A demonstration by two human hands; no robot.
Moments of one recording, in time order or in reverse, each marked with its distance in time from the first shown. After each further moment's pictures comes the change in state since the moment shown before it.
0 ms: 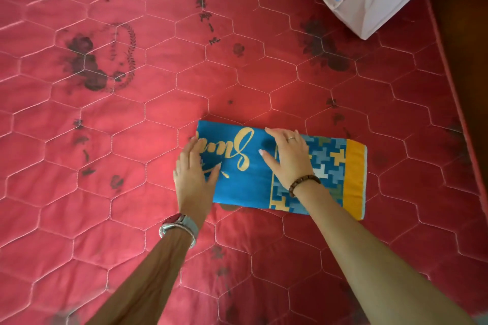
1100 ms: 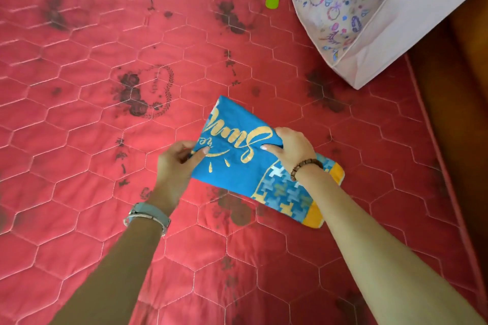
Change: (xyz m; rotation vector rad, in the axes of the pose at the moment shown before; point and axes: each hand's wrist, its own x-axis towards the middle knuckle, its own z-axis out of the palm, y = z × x) left_hand 0.043 0.048 -0.129 -0.759 -0.077 -0.238; right_hand 0.037 -0.082 -0.093 -0.002 -0.032 -0.043
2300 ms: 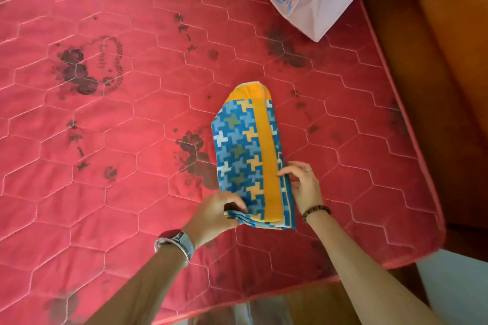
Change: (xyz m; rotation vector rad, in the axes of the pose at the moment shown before) left_hand -0.122 -0.094 0.060 0.485 -0.777 0.051; right_hand -0.178 0.111 0.076 0.429 0.187 0.321
